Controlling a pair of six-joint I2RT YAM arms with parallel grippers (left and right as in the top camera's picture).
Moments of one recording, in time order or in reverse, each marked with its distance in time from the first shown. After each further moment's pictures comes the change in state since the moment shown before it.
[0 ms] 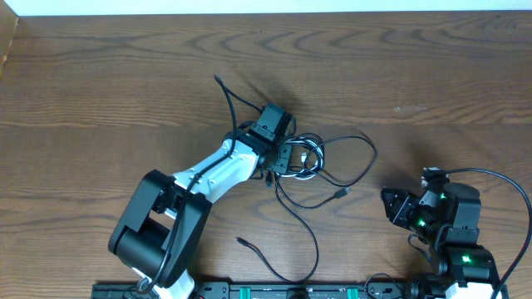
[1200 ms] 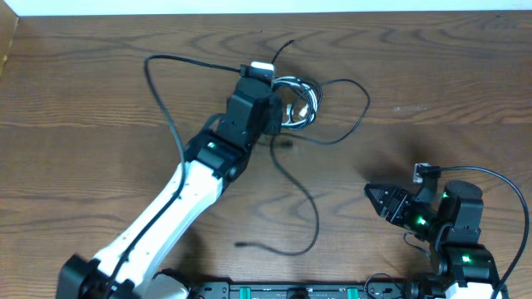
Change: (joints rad) left arm 0.021 -0.396 0.038 0.172 -0.244 0.018; right arm 0.002 0.000 0.000 0.094 -0.285 0.128
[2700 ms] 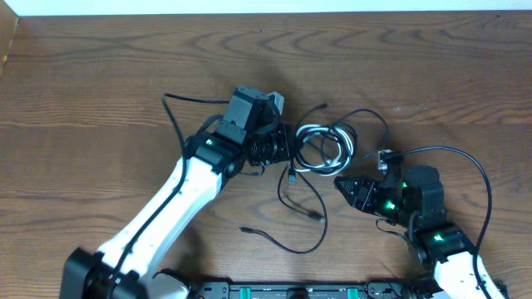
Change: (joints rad) left arm 0.031 0.046 0.000 -0.238 0.689 -0.468; right arm 0.329 0.258 -0.001 0.360 0.120 0.204
